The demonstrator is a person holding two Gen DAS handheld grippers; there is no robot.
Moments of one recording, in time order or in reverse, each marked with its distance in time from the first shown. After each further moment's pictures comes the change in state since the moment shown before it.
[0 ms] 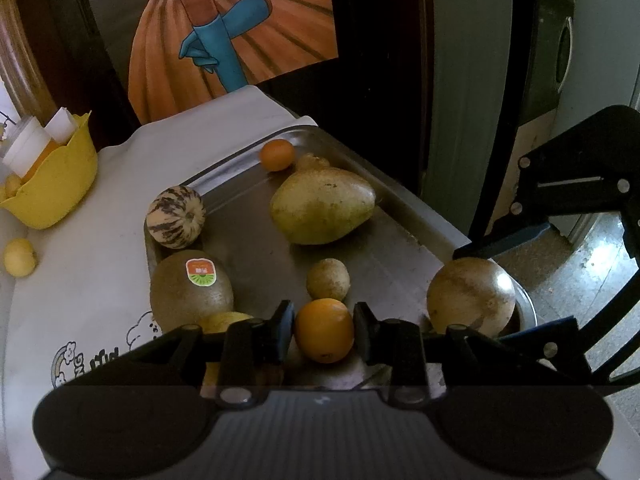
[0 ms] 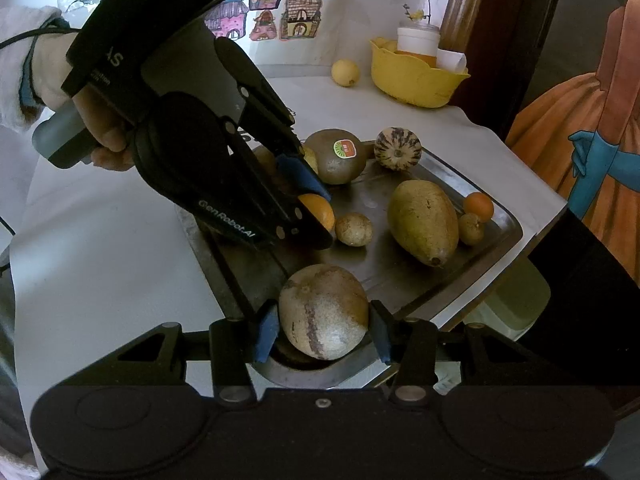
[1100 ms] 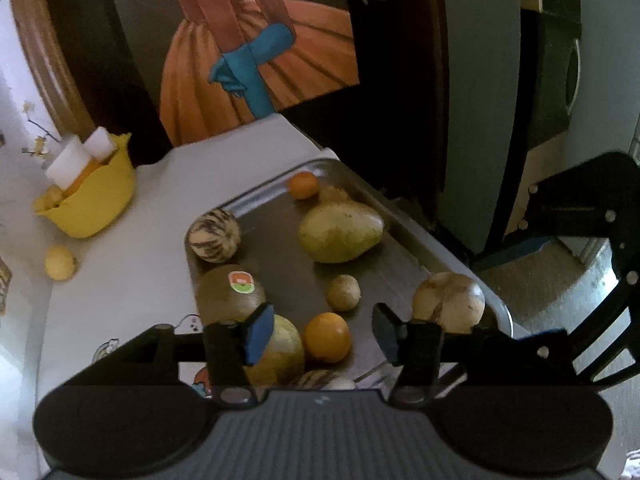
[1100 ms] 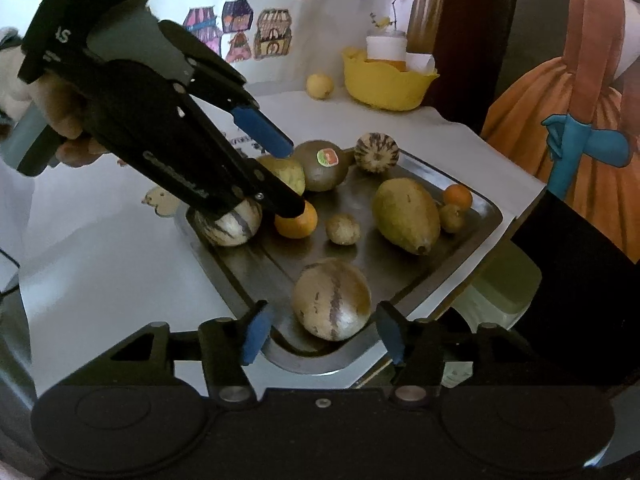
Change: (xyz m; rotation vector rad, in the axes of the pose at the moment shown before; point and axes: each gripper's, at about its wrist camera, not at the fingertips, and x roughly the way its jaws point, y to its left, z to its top) left arm -0.051 -0.001 0.000 -0.029 -0.069 0.071; right arm -0.021 0.004 -0.009 0.111 -0.049 -0.040
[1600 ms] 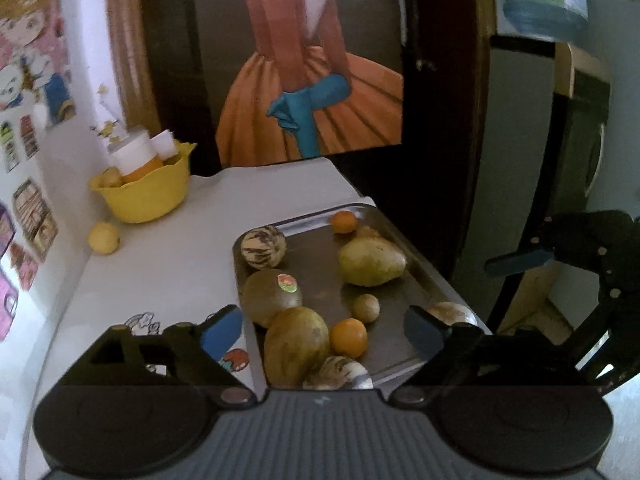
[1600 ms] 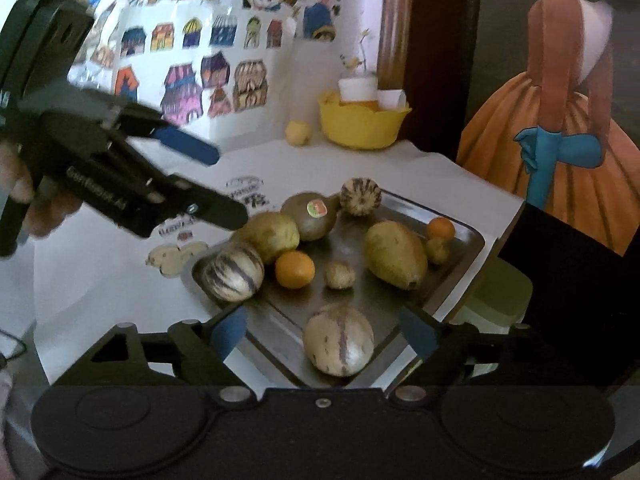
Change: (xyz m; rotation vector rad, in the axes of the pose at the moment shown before) left arm -0.058 0.021 -0.032 -0.206 -0.162 0.049; right arm -0.022 0.009 0.010 0.114 -0.128 -0.039
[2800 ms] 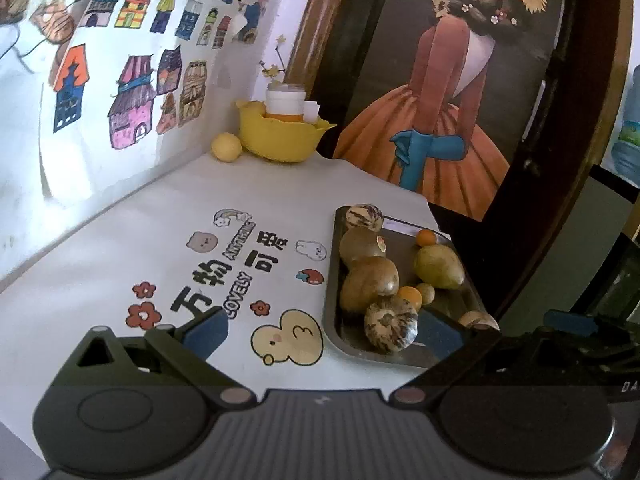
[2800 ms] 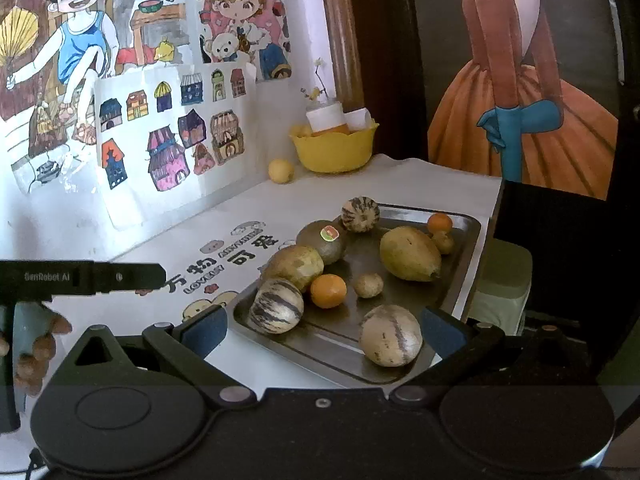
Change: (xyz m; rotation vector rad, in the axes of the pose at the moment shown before) left arm -0.071 0.035 -0.092 -0.527 -0.108 0.140; right arm -0.029 0.034 -0.006 0.239 -0.095 -0.047
